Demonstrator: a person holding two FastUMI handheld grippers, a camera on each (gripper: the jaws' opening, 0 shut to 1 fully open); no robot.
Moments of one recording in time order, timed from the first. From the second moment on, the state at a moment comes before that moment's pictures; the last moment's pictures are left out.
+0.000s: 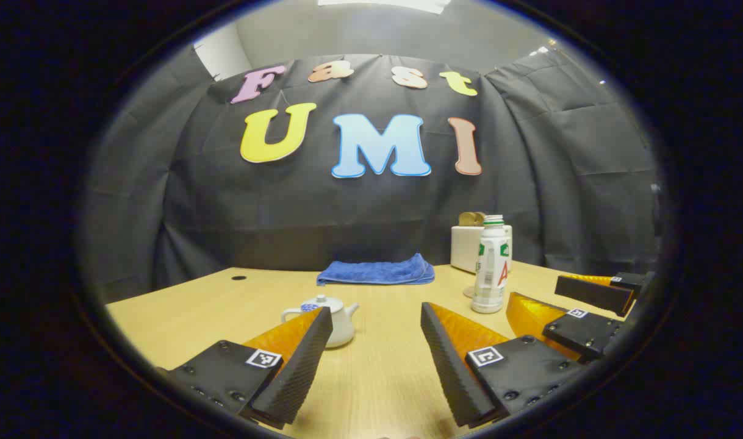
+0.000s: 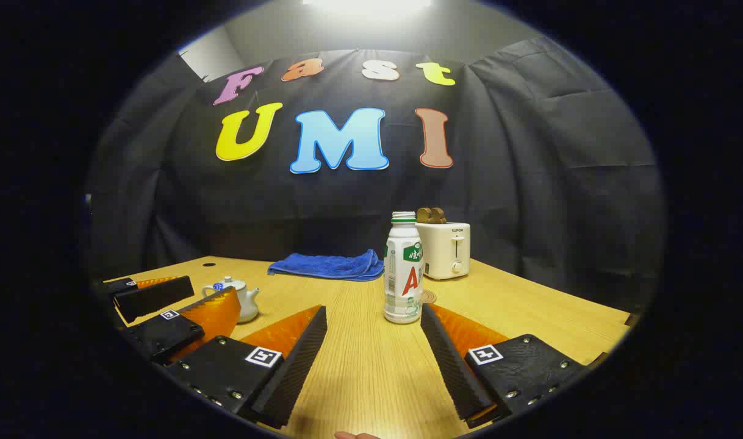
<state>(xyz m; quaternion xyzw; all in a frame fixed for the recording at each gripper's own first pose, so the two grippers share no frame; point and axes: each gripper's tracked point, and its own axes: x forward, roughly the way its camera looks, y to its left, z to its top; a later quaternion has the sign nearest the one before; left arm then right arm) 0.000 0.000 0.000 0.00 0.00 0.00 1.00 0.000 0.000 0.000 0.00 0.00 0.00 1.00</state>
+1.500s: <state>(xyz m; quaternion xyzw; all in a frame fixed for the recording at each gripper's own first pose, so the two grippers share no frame) 0.035 0.047 0.010 -0.02 0.01 0.00 1.00 0.016 0.007 0.004 0.00 0.02 0.05 1.00</state>
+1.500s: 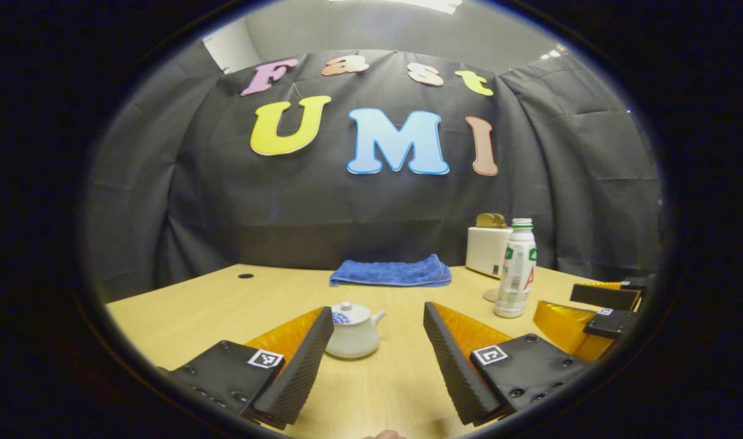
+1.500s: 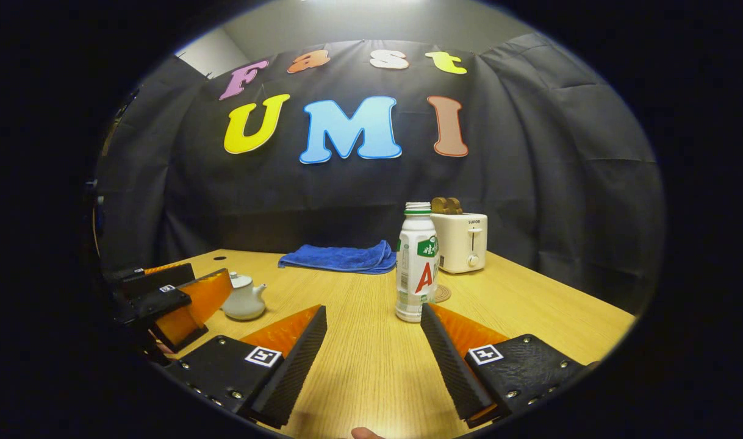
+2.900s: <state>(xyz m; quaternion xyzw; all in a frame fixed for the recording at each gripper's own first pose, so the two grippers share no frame) 0.144 0.081 -0.026 0.03 0.08 0.00 1.00 0.022 -0.010 0.006 0.03 0.03 0.04 1.00</state>
